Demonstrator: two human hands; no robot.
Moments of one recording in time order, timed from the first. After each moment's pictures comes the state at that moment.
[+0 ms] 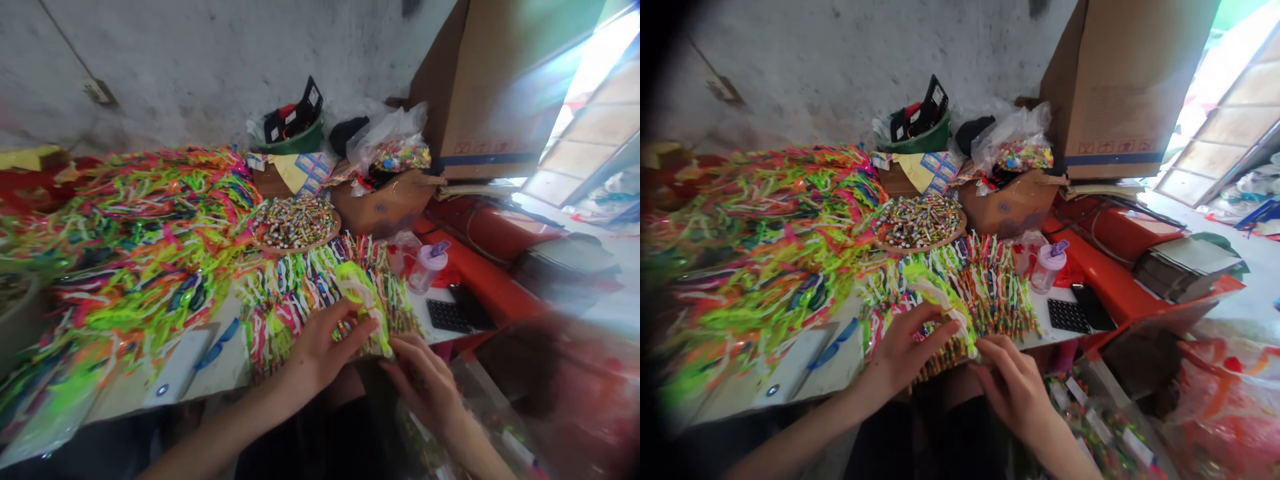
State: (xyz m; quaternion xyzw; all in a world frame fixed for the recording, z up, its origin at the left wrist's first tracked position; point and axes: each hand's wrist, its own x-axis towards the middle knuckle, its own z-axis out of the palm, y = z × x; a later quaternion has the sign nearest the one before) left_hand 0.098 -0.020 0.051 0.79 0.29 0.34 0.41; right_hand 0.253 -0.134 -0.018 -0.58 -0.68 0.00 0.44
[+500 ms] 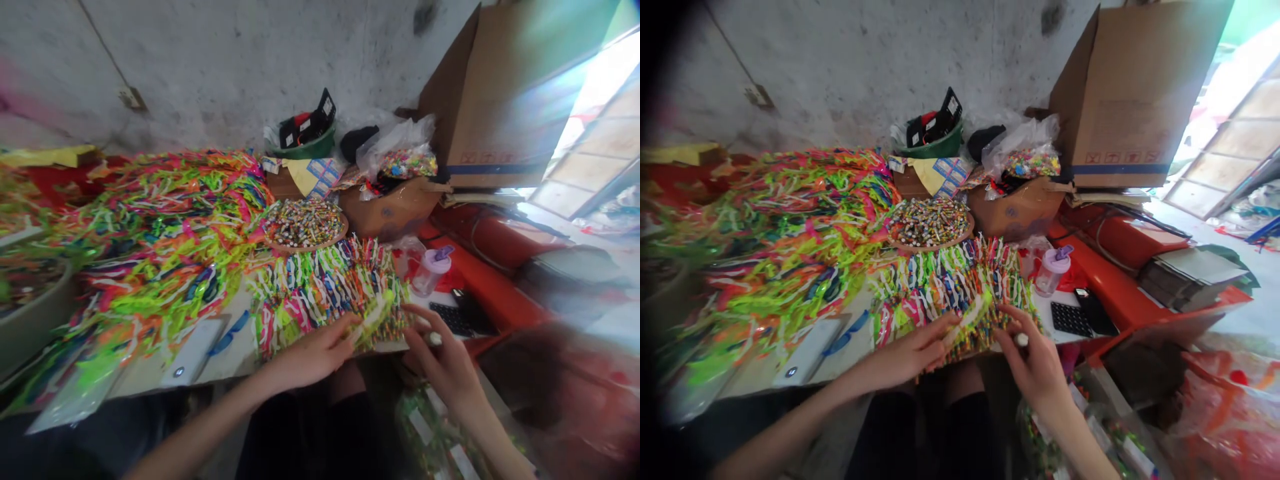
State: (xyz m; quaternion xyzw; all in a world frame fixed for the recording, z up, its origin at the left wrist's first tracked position) left_hand 0.061 -0.016 0.024 0.85 0.25 0.11 0.45; right_hand 0.257 -0.129 0.018 -0.66 -0.56 0.17 0.48
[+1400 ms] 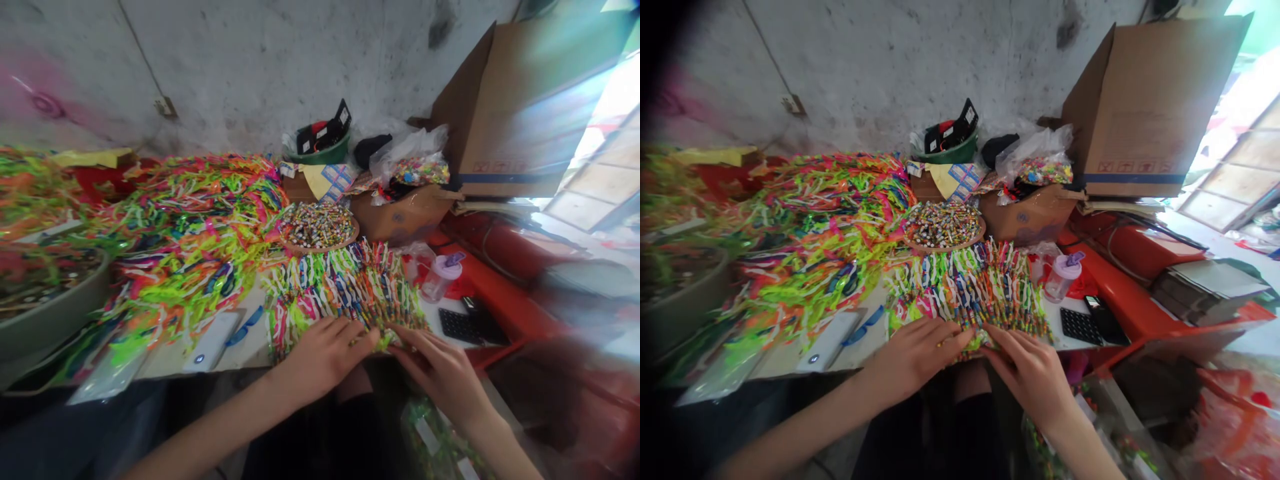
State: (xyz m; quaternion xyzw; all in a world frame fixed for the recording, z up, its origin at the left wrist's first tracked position) left_hand 0.039 -0.036 0.045 0.96 0.11 0.24 -0.12; right_hand 0.238 -0.134 0.028 -0.57 -0.74 -0.06 0.34
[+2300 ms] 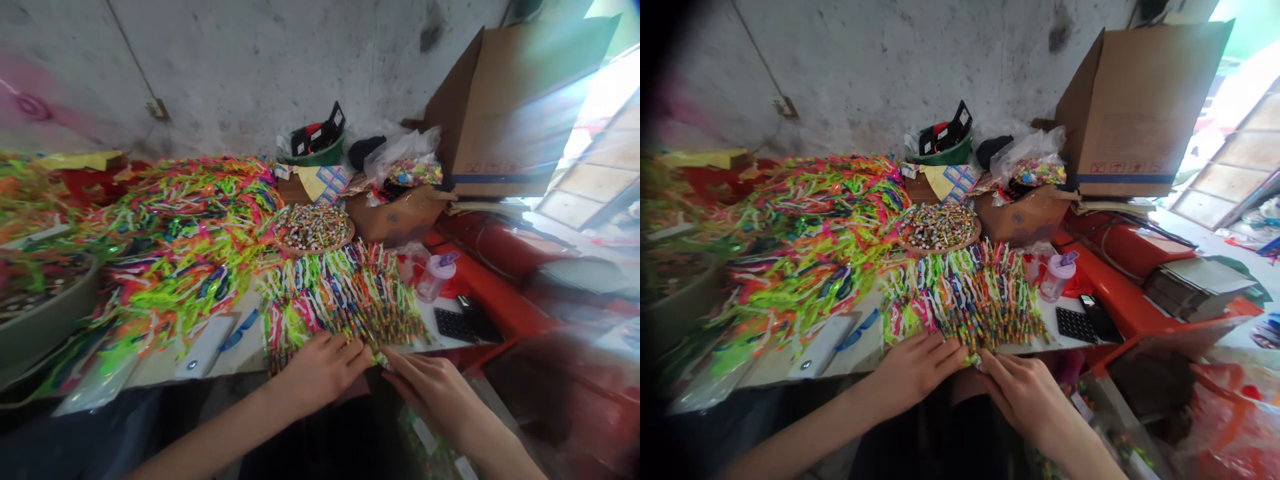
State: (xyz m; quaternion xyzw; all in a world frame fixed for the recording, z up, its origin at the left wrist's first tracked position) left_hand 0.043 -0.042 0.026 0.97 0.09 0.18 -0.16; right_hand 0.242 -0.149 0.015 -0.53 -0.81 -0.01 0.23
